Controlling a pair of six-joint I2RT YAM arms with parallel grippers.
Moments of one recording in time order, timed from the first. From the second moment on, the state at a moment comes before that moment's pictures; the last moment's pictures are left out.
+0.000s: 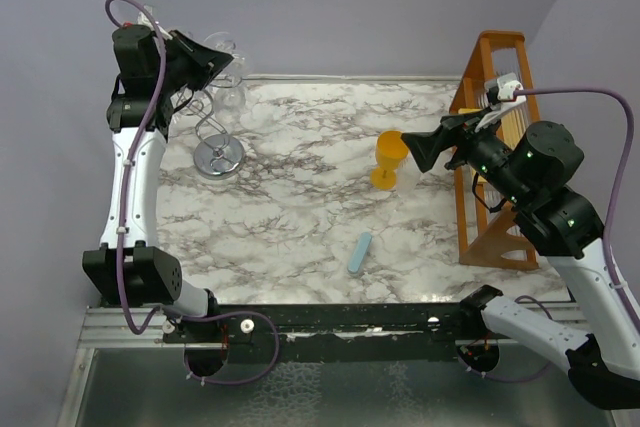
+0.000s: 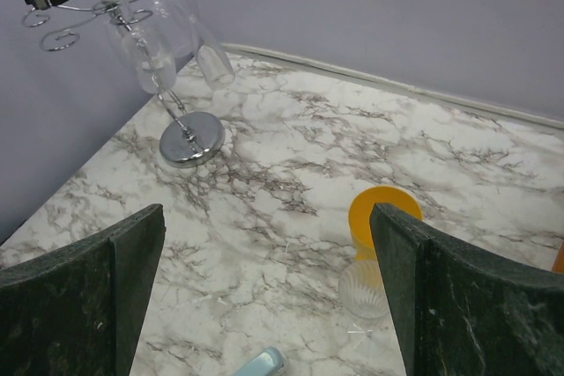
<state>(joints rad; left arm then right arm) 0.07 1.48 1.67 -0.41 0.48 -0.91 0.53 0.88 1.31 -0.46 -0.04 0.17</state>
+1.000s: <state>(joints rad) 0.13 1.50 1.64 -0.37 0.48 -0.97 0.53 0.87 1.30 -0.46 -0.02 0.17</state>
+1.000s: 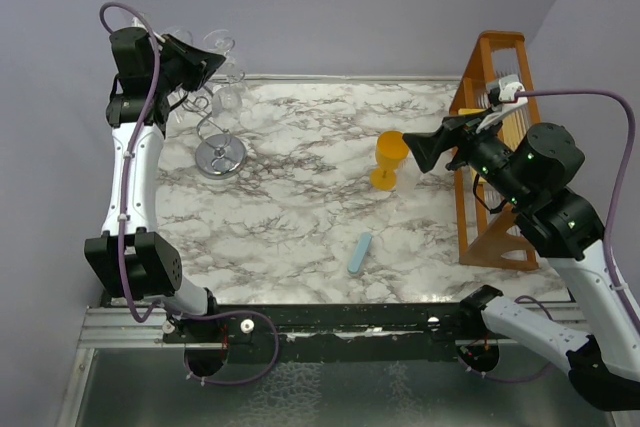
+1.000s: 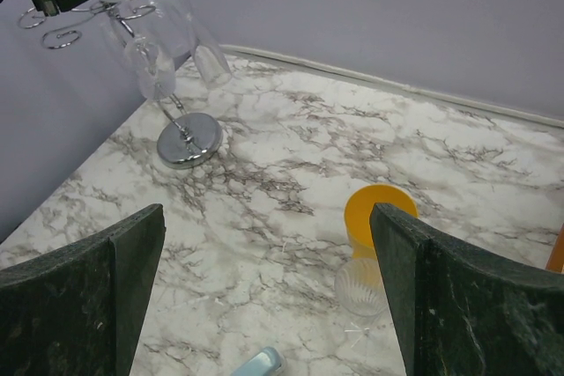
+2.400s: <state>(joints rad) 0.10 1.49 1.64 -0.46 0.23 -1.05 0.53 0.86 1.29 -0.46 -0.01 0.17</state>
